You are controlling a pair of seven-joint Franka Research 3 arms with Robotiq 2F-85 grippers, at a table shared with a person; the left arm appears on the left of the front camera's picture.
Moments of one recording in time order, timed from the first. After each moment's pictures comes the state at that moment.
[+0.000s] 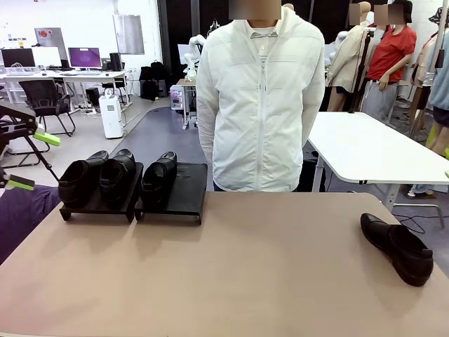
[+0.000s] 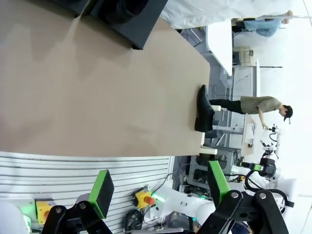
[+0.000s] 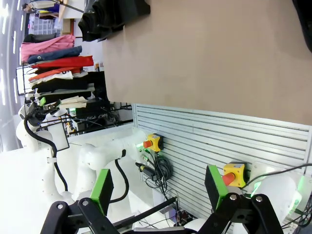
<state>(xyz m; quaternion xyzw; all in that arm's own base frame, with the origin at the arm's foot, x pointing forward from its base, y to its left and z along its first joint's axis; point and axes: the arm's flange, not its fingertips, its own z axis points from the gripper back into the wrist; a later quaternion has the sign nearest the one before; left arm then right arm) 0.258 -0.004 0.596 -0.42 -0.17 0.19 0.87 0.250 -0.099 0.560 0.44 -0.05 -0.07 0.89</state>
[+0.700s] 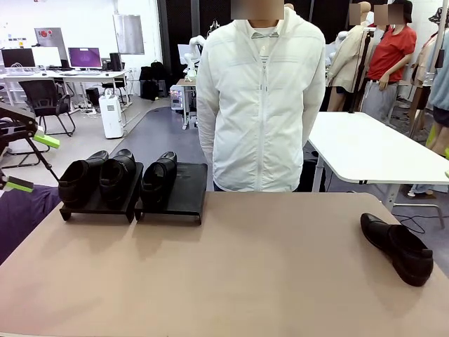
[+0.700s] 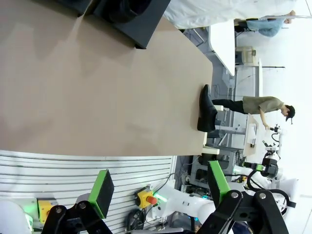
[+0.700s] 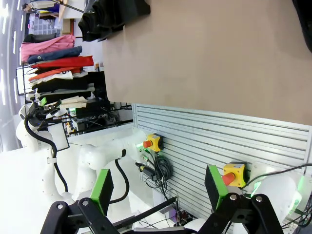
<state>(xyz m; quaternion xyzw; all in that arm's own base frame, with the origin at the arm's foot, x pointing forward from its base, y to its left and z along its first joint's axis) 0.257 -0.002 0.595 -0.41 -0.17 0.19 0.87 0.250 -0.099 0.560 0.44 -0.05 -0.07 0.89</state>
